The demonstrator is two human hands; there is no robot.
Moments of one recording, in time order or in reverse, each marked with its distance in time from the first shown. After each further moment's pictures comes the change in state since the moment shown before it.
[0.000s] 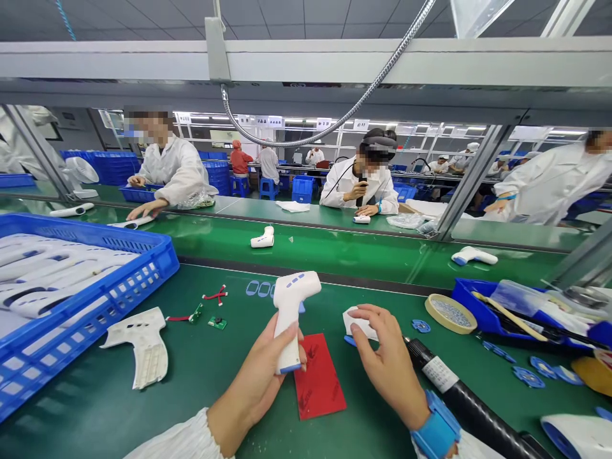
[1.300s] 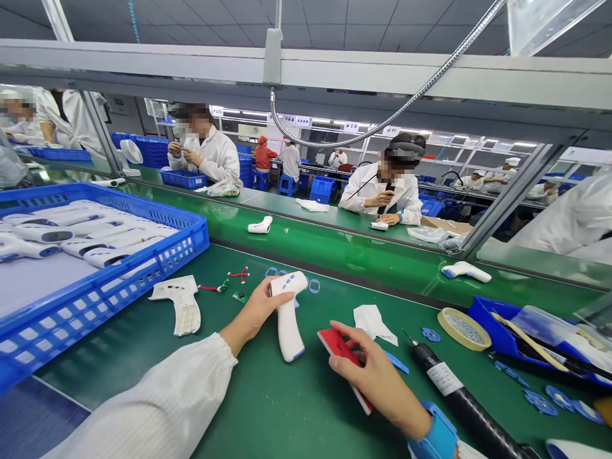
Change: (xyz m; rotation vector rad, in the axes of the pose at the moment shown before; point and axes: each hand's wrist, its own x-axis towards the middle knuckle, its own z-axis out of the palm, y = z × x) left_hand 0.027 0.021 -0.053 0.171 0.182 0.188; right_hand -0.018 -0.039 -0.004 0.289 -0.553 0.321
